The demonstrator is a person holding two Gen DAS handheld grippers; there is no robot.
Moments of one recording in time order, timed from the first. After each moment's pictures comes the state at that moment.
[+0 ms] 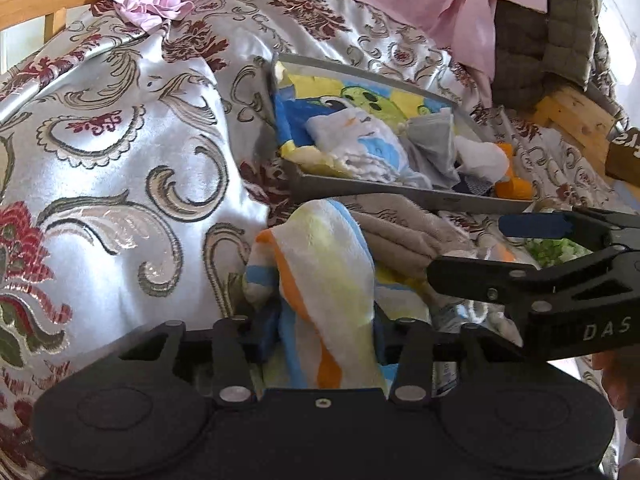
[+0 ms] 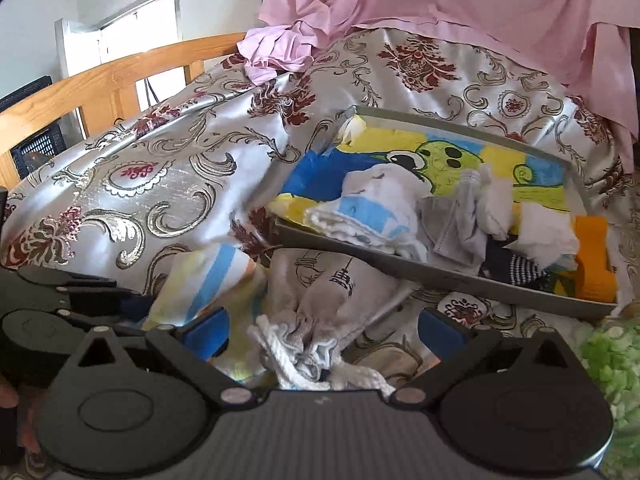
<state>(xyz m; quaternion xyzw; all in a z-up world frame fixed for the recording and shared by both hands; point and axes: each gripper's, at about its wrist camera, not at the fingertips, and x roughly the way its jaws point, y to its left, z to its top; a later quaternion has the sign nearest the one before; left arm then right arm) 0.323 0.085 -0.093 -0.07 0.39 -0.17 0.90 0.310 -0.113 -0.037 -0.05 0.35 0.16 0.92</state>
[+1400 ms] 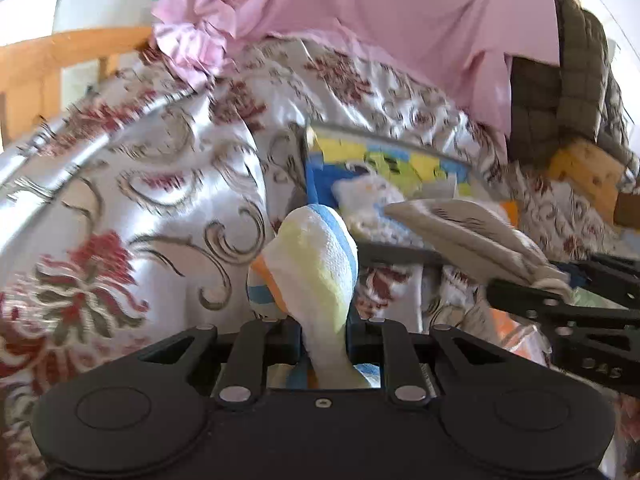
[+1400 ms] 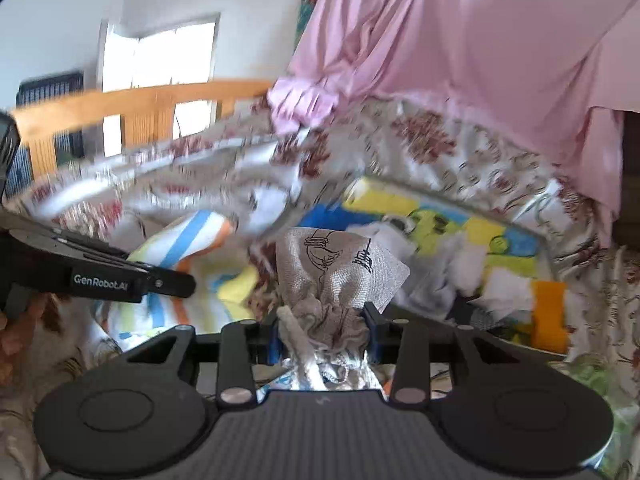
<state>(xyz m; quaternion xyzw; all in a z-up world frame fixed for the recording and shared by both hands) 0.278 0.096 -0.045 -0.09 0.31 -0.11 0.94 0.245 -0.125 -0.002 -0.10 0.25 0.17 0.95</state>
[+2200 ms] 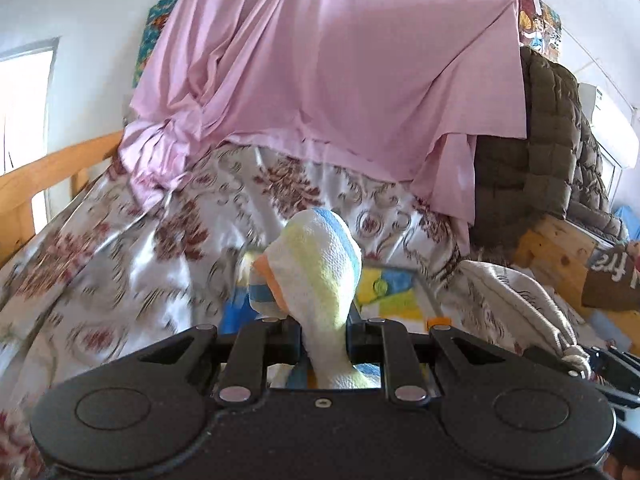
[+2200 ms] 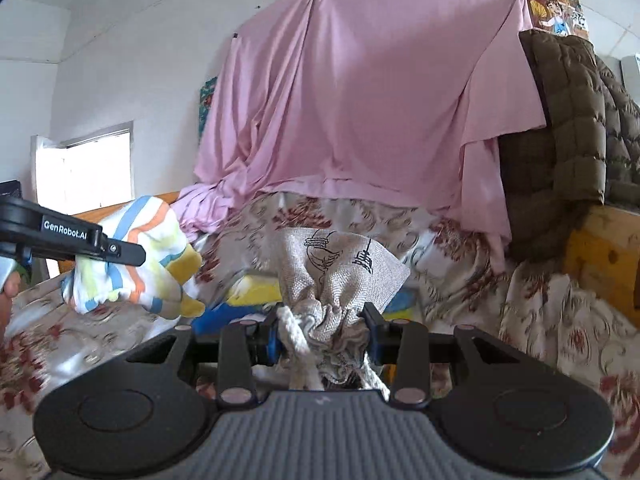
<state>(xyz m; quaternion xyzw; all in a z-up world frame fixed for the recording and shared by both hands) 0.297 -0.004 0.078 -0.09 0.21 -0.10 0.97 0.229 -0.259 0.067 -0.01 0.14 0.07 0.99</state>
